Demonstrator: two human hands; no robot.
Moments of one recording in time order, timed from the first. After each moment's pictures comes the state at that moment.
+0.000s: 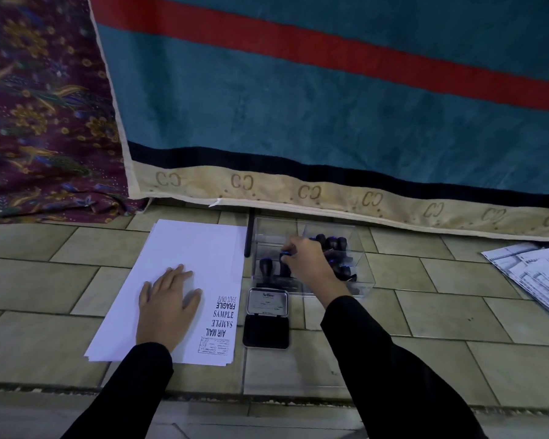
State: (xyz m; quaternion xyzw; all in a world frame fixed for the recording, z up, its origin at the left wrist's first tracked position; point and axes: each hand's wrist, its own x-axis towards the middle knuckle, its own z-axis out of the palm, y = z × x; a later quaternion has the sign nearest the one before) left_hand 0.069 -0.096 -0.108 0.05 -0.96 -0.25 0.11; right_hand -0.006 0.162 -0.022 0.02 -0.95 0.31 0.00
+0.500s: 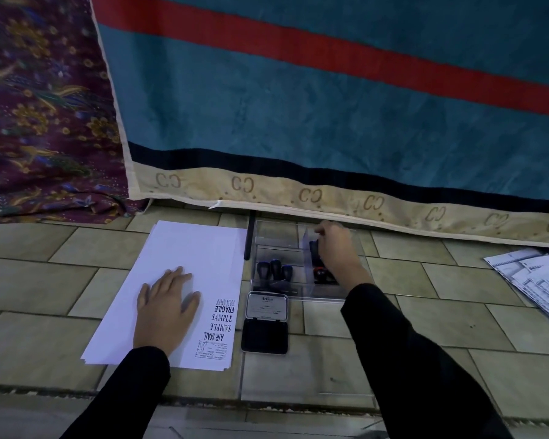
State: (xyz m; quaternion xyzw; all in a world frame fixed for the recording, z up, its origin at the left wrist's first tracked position) left_hand 0.070 -0.094 -0.103 0.05 -0.97 -0.24 0.10; right_hand -0.037 0.207 -0.009 -0.04 -0.97 0.22 0.07
